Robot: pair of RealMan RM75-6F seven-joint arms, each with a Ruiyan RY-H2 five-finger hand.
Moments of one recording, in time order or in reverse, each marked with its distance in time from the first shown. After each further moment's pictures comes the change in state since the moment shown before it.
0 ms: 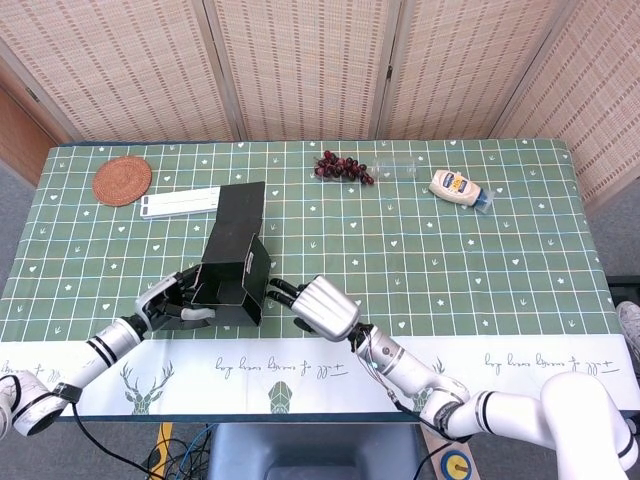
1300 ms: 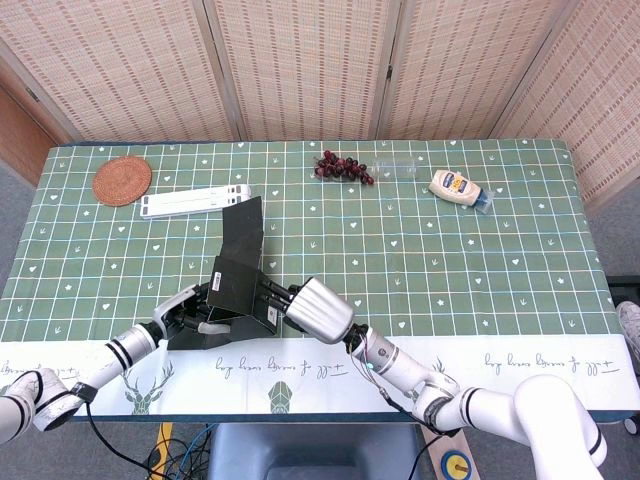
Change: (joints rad) left arm -0.050 -0.098 0.079 0.086 0.011 -0.009 0.040; right arm 0.028 -0.108 -0.025 0.215 -0.106 0.164 0.115
